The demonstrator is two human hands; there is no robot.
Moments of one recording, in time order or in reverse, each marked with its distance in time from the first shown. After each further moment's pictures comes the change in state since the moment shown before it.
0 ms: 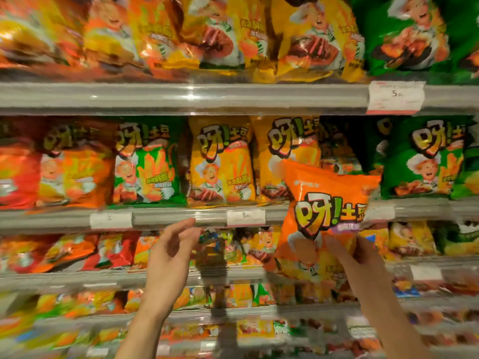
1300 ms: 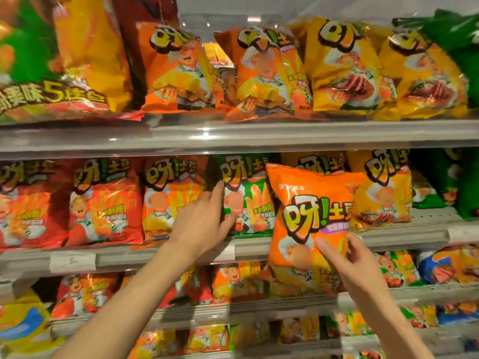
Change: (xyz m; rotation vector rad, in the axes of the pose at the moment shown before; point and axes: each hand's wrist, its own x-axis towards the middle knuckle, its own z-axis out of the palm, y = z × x) left_hand 0.171 0.052 -0.159 1.267 -0.134 0.683; right_hand -0.054 -0.104 0.219 0.190 -0.053 -0.108
